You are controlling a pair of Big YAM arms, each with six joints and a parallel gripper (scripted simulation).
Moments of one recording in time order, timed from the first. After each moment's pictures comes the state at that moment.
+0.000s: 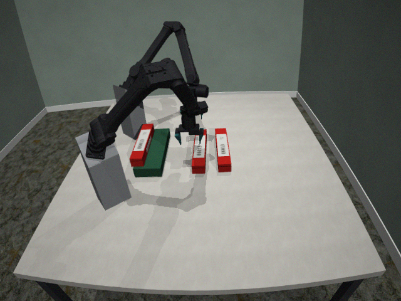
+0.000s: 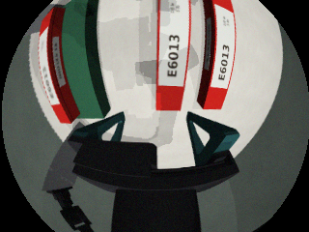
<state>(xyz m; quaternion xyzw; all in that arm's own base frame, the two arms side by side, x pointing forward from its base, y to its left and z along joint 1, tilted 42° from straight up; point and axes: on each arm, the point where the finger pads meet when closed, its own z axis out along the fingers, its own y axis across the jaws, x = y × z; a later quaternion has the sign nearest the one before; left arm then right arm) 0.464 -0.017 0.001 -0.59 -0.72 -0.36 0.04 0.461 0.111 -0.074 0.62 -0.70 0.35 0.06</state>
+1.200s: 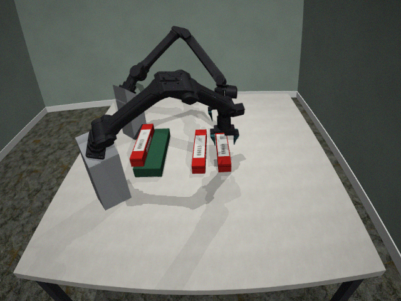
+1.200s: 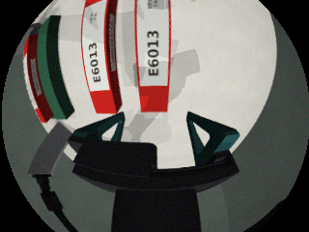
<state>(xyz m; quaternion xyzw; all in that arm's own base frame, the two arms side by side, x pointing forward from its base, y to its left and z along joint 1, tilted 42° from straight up) 0.613 -0.003 0.062 -0.60 -0.72 -0.35 0.05 0.624 0.108 -0.011 0.62 -0.69 0.35 0.06</state>
